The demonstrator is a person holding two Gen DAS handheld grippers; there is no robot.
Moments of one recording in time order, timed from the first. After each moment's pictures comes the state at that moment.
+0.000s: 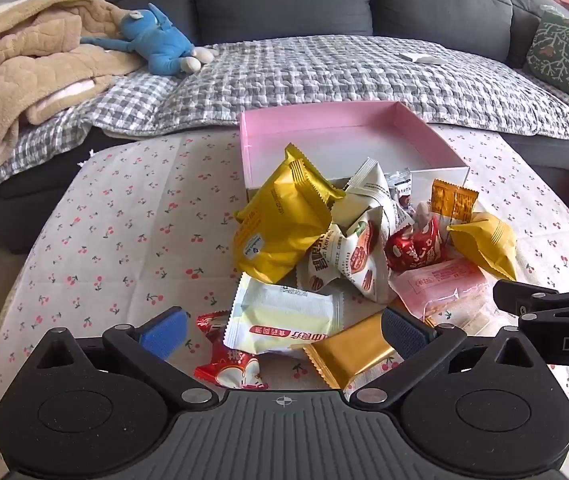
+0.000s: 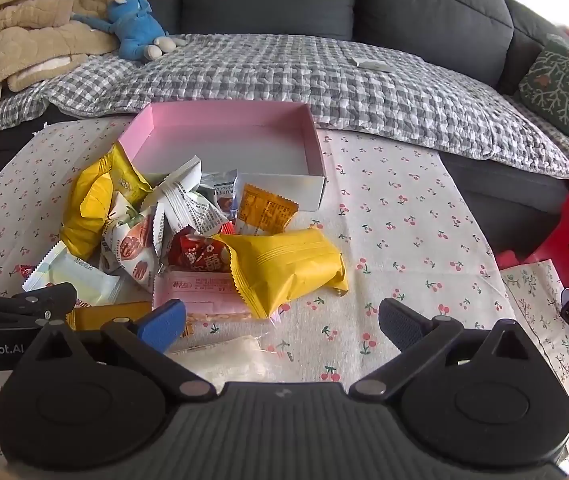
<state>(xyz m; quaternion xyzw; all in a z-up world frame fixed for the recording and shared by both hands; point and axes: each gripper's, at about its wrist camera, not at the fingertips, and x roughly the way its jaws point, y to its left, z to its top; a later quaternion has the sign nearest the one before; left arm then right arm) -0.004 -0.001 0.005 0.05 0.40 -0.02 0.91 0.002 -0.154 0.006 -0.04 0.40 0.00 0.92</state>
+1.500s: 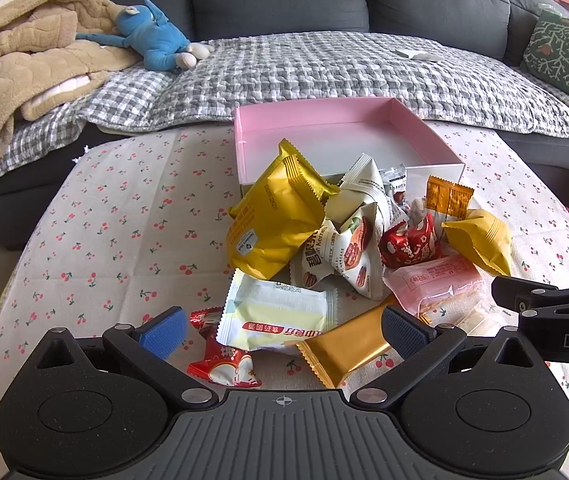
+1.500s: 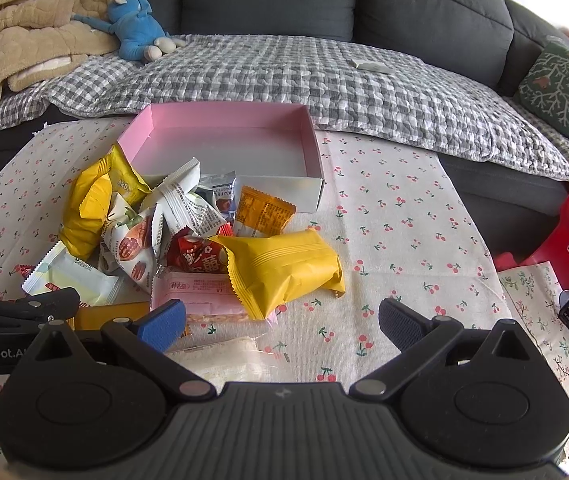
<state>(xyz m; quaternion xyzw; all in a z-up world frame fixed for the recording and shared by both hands) -0.003 -0.002 0.003 0.04 0.41 -0.03 0.91 0.001 -0.153 0.007 -0.04 0.39 0.00 0.92</state>
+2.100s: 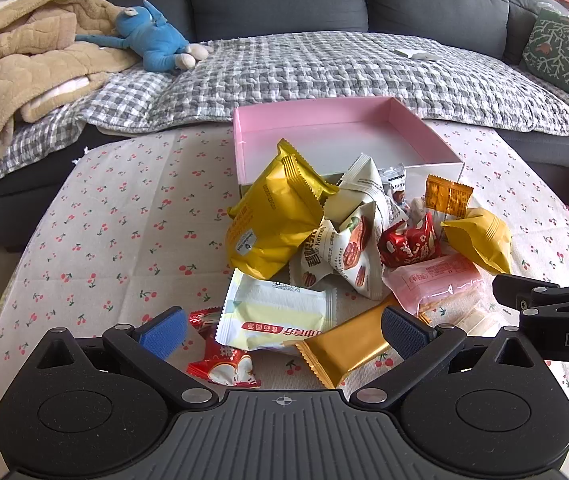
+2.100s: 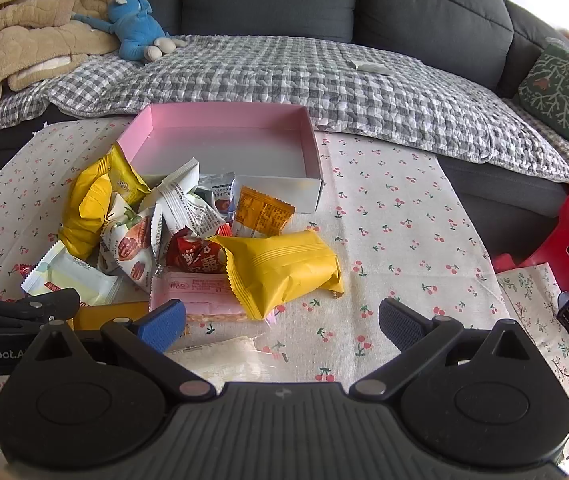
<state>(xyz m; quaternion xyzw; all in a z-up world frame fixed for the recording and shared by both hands) -0.003 -0.002 0.003 0.04 0.41 -0.03 0.91 0.001 -0.153 0.007 -0.04 0.39 0.00 0.92</state>
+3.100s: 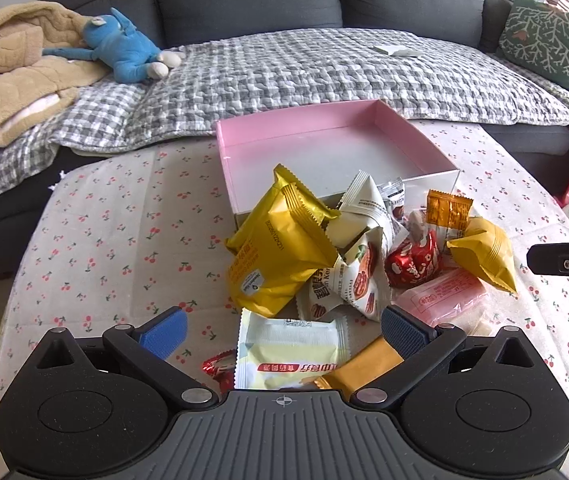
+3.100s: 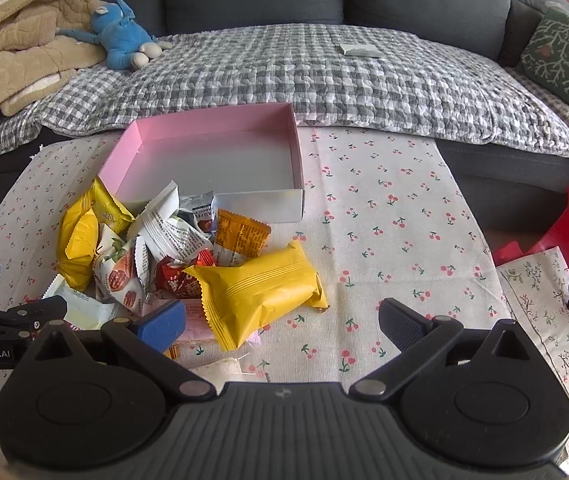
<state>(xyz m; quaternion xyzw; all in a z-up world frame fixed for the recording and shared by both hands) 0.033 0.013 0.015 0.06 0.42 -0.09 0.90 0.031 -0.188 0.030 0.02 0.44 0.03 0.90</state>
